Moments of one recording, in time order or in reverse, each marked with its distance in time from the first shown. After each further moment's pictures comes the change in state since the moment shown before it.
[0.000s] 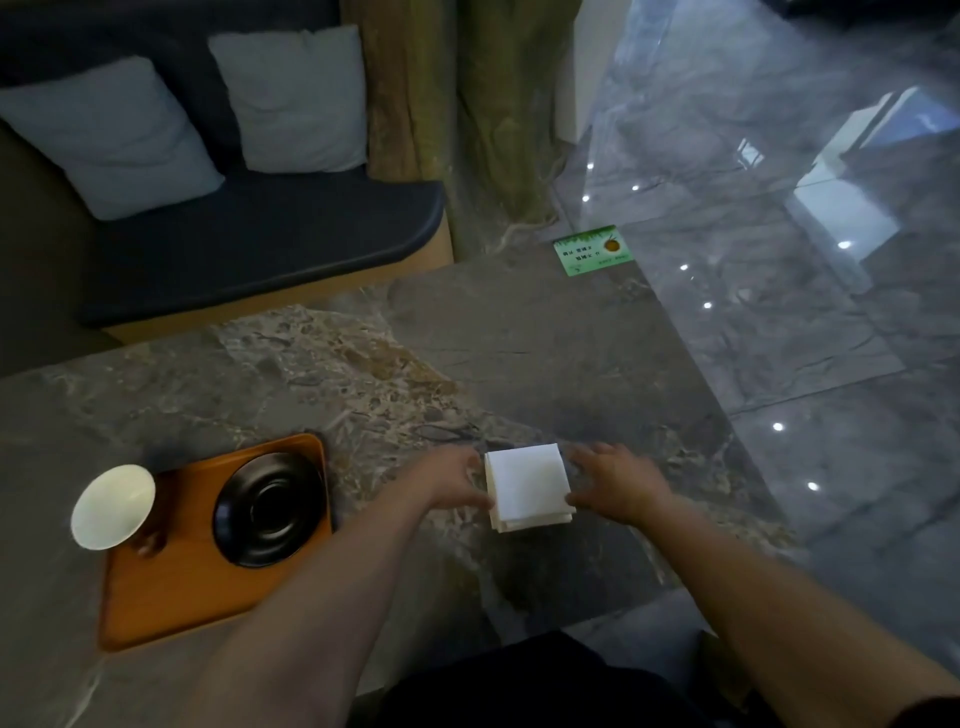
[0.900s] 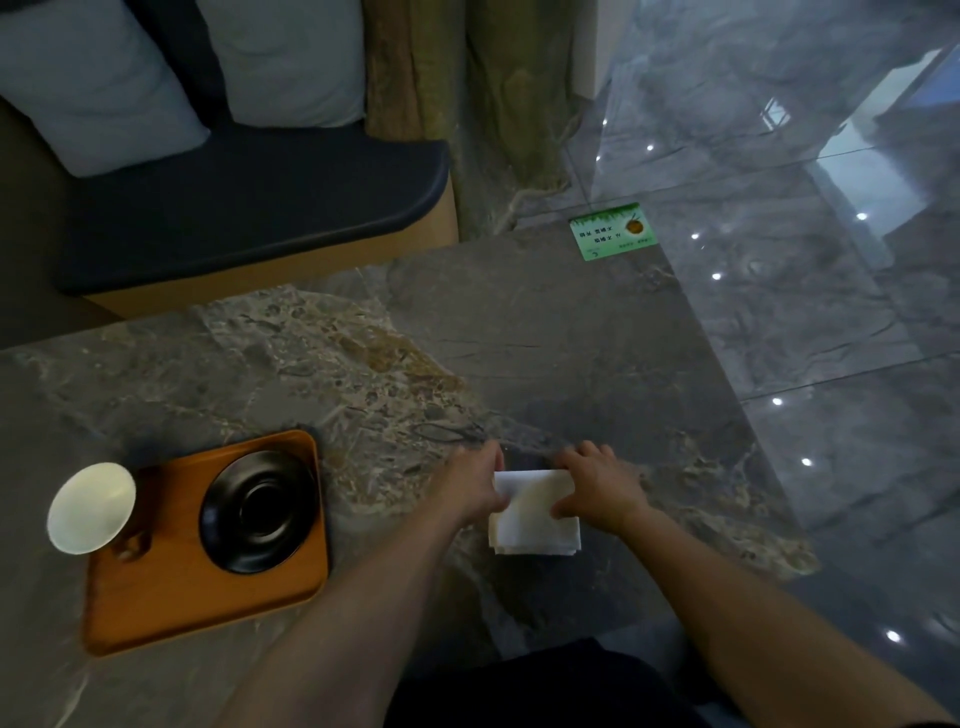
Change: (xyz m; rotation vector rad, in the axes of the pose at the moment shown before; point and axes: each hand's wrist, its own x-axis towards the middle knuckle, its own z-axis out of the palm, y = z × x) left_hand 0.023 0.026 0.023 -0.103 0.095 -0.152; right_hand 0.039 -0.016 0.022 0.111 -0.063 0.009
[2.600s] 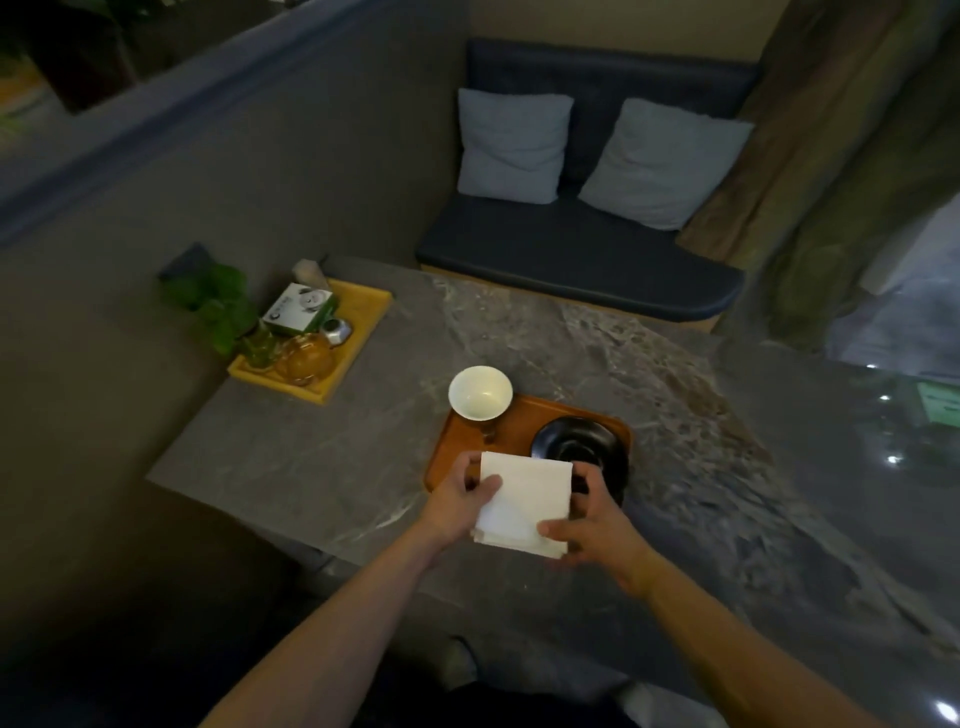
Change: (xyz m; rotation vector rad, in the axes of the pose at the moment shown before) left_hand -0.262 -0.335 -0.035 -1.205 0.482 -0.228; right_hand -0.089 -0.362 0.109 0.830 -0.350 -0.297
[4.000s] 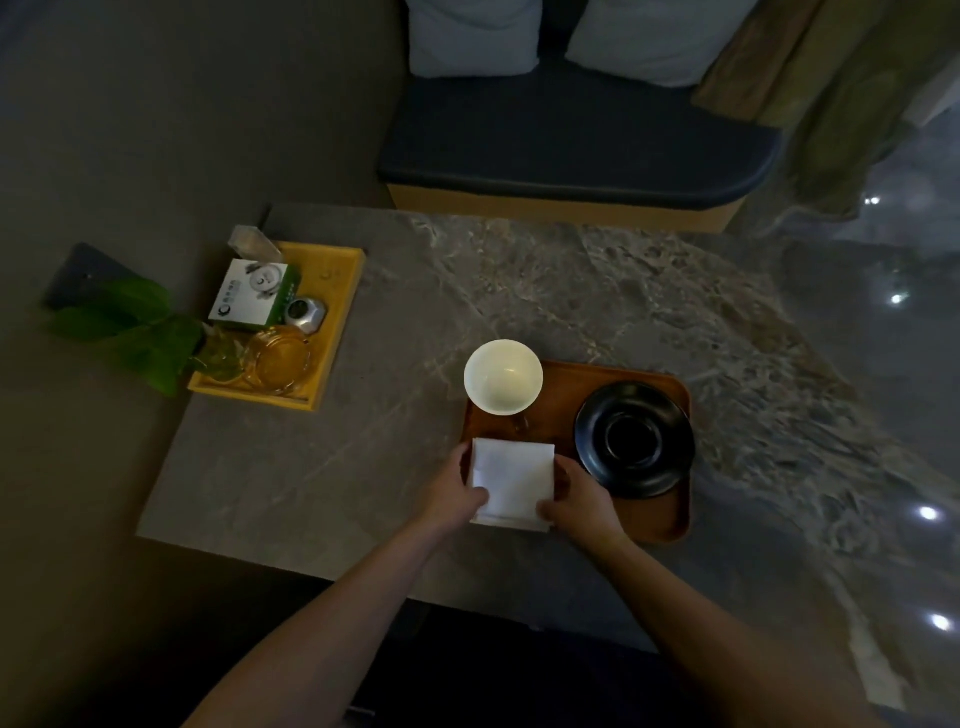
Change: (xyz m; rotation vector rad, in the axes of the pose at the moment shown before) left_hand 0.107 -0.033 -0.061 0.371 -0.095 -0.241; right_hand 0.101 0.018 0.069 -0.298 0.223 0.107
